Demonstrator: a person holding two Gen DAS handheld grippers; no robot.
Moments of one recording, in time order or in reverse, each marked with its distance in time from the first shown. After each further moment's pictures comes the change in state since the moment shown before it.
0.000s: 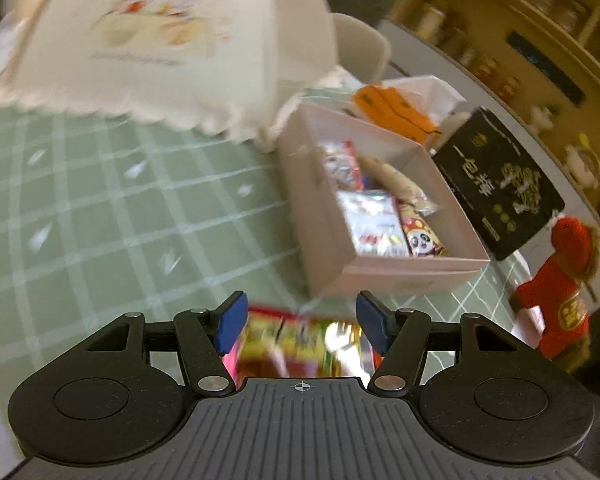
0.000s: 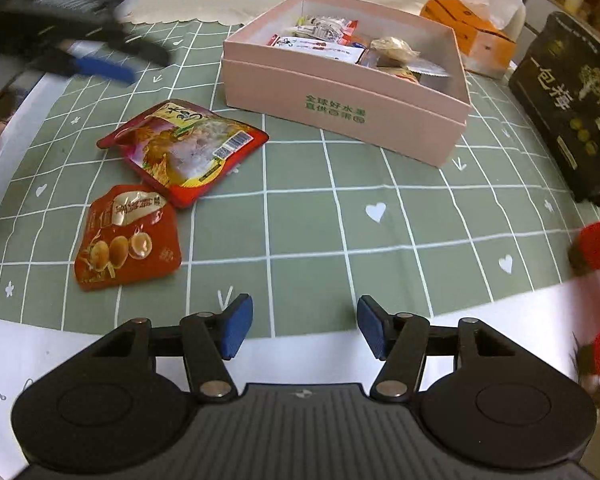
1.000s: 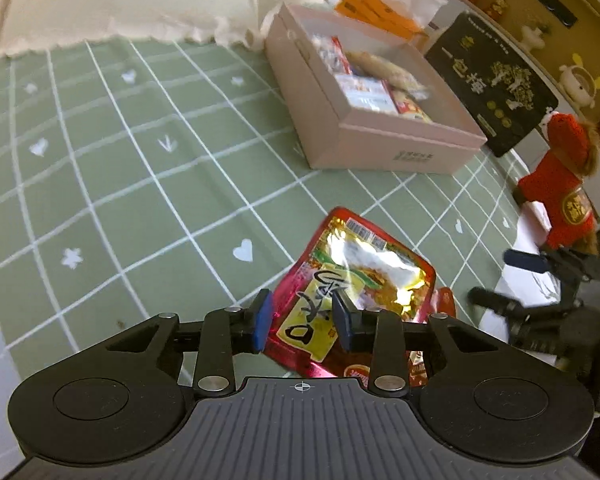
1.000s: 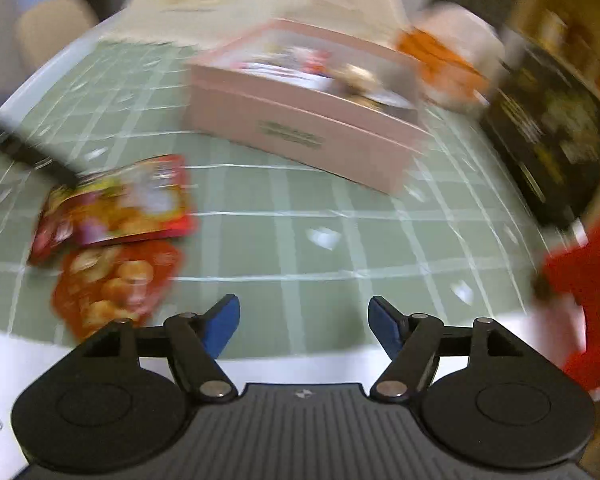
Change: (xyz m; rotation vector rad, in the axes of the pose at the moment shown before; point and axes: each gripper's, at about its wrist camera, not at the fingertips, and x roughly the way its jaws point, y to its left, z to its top) left arm -0.021 0.001 -0.058 0.069 0.192 0.021; right arm 0.000 -0.026 -0.004 0.011 -0.107 -0.105
